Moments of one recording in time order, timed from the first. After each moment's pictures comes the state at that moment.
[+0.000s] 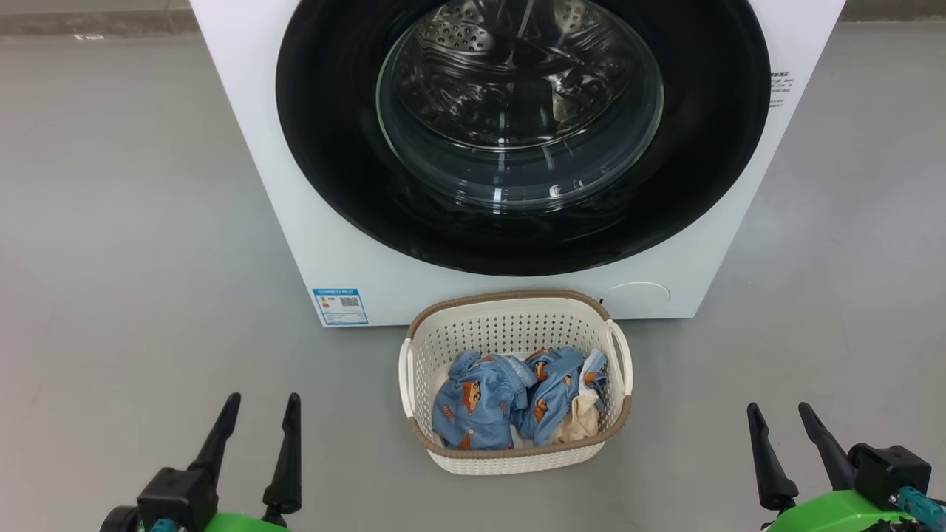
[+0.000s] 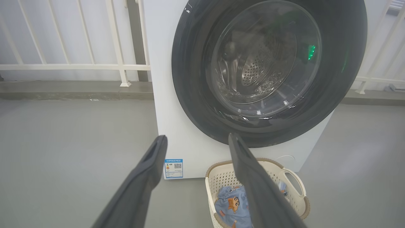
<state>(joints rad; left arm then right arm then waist) -0.02 0.05 -0.09 0.15 -0.20 -0.13 -0.26 -0.03 -0.09 -0.12 0.33 0.22 0.13 -0.25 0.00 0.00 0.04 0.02</state>
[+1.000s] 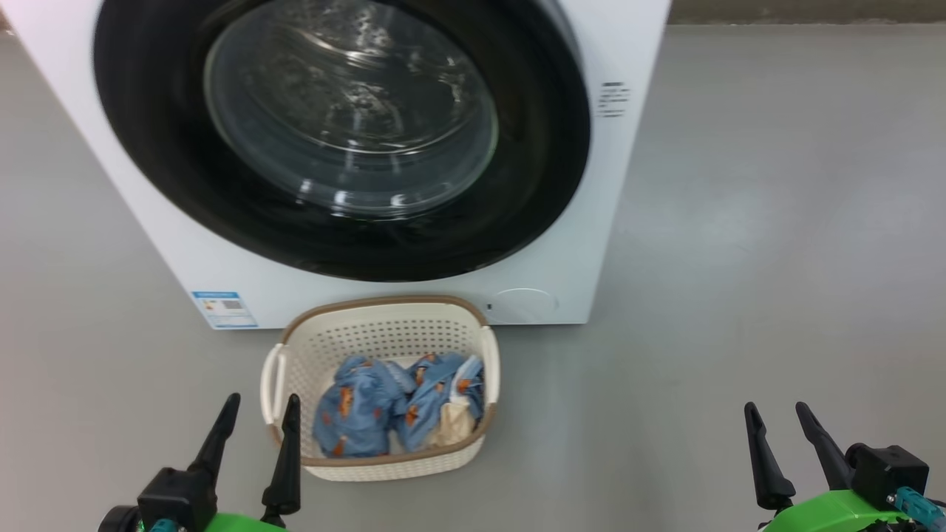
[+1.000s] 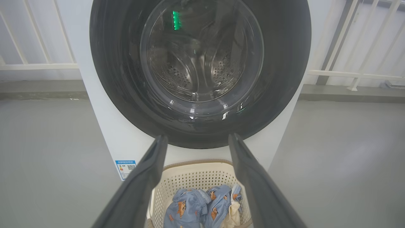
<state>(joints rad) -0.02 0.05 -0.09 0.16 -0.19 -0.13 -0.26 -0.03 -0.08 -0.12 0.33 0.22 0.13 -0.25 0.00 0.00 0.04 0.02</state>
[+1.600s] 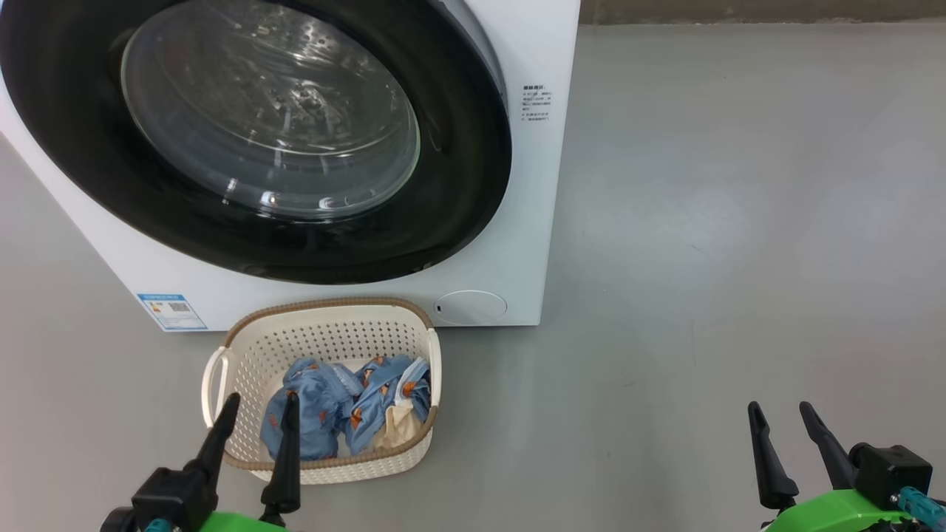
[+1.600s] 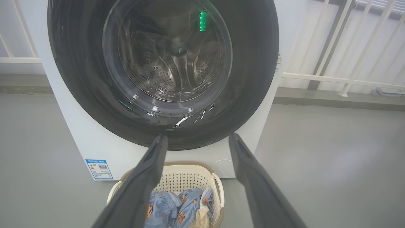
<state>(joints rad) -0.02 0.05 -0.09 0.15 -0.22 -0.13 -0.26 -0.03 -0.09 -0.13 0.33 0.22 0.13 -0.25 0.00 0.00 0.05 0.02</state>
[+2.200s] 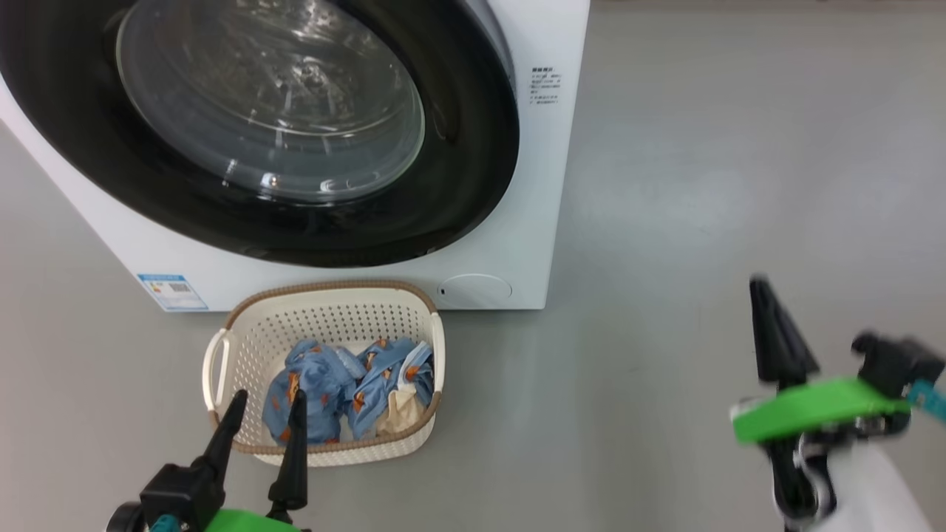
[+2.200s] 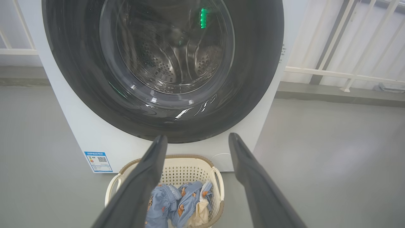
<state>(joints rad) -0.02 0.05 -0.10 0.16 -0.23 -0.13 -0.26 -0.23 -0.09 -0.04 0.30 0.44 0.13 -0.25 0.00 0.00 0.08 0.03</state>
